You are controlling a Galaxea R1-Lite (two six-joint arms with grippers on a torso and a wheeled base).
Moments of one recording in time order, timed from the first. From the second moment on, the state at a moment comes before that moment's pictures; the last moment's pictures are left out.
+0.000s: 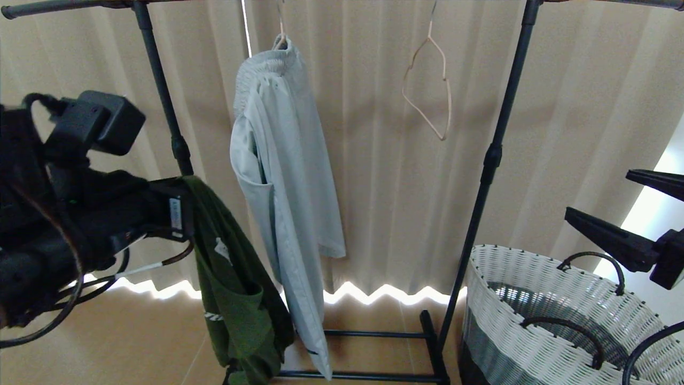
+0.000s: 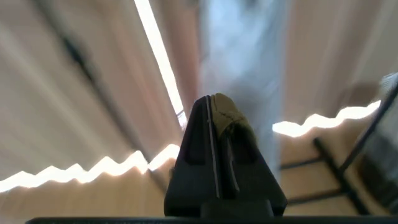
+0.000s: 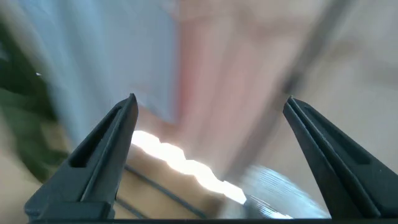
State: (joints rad) left arm -0.45 1.32 -0.75 -0.39 0.33 0.13; right arm 0.24 1.07 -0.57 -0.42 0.07 -0.26
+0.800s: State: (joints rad) left arm -0.27 0.97 -0.38 -0.50 0.08 0.04; right arm 0.04 1.02 -0.32 -0.57 0.08 -0.33
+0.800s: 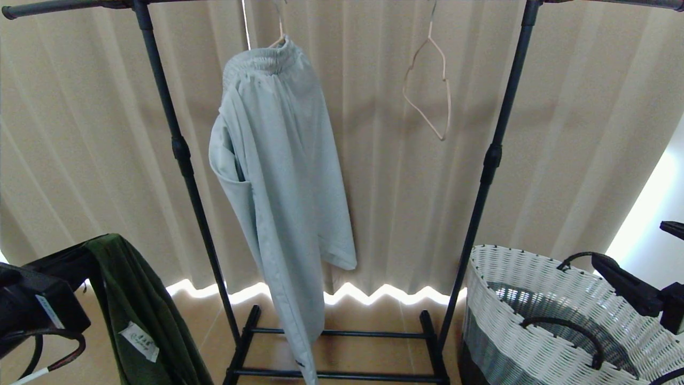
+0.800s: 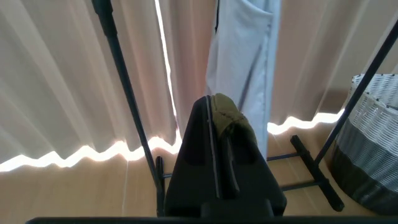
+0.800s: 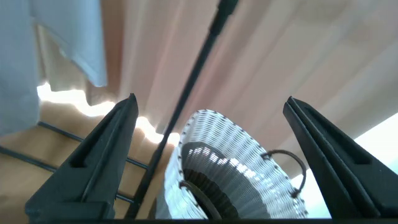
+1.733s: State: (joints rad) left arm -0.27 0.94 -0.34 -0.50 0.08 0.09; right arm 0.03 0.98 -0.32 -0.57 0.08 -0.33
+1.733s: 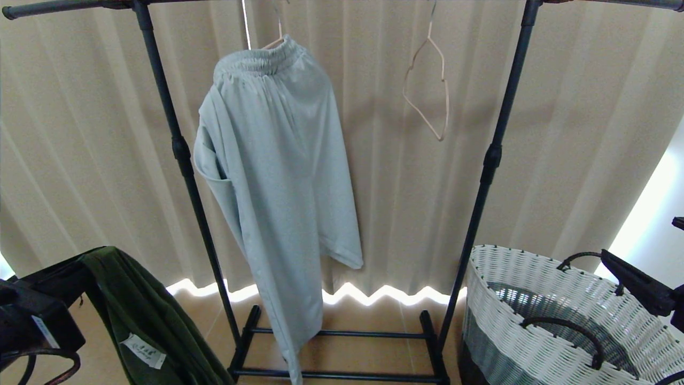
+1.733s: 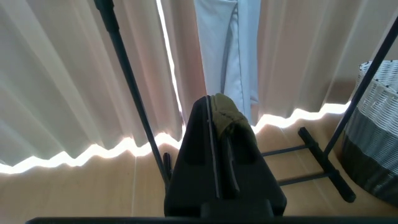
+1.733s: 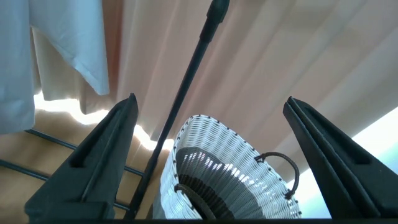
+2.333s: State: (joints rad) left arm -0.27 0.93 -0.33 -0.50 0.08 0.10; right arm 0.03 0.99 -0.33 -0.57 0.08 -0.33
